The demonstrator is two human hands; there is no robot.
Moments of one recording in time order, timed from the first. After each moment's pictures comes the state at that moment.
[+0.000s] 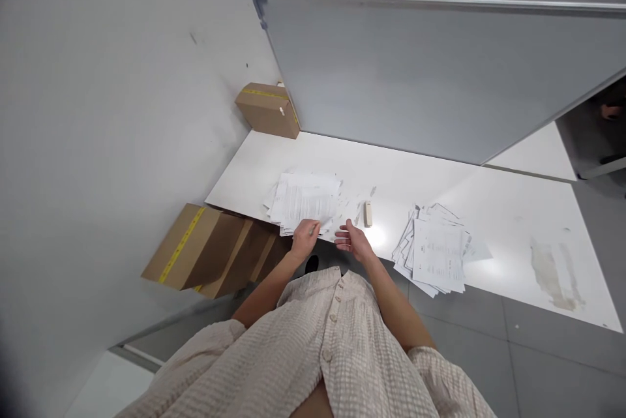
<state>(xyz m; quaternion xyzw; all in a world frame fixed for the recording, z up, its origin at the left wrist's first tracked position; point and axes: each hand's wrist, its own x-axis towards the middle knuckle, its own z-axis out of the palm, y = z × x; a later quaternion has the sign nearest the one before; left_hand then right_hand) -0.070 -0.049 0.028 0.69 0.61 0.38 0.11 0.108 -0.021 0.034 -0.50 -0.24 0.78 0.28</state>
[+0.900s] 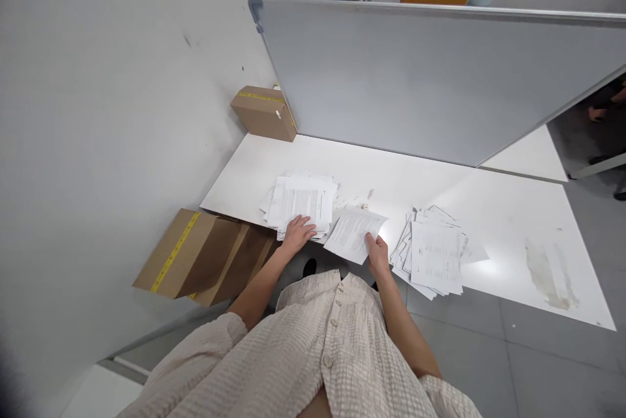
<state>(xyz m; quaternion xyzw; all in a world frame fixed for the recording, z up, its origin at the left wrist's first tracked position) -0.115 -0.032 -0.009 0.73 0.64 0.15 0.17 0.156 -0.038 0.012 -0.63 -0.27 0.61 0.40</state>
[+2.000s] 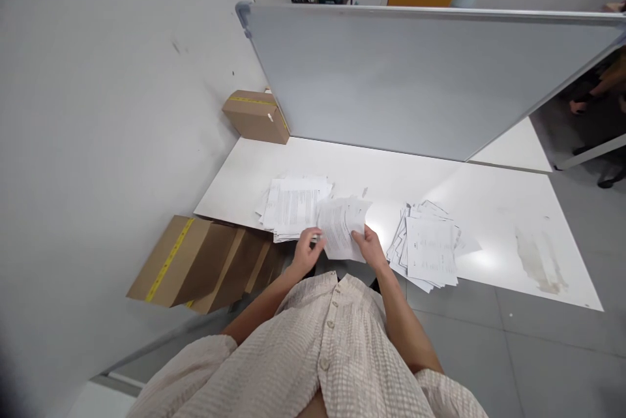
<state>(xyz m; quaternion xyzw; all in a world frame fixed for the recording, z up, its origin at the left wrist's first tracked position) -0.050 -0.065 0.046 0.63 0.58 0.40 0.33 0.148 -0.033 0.069 -0.52 -0.44 0.63 0.38</state>
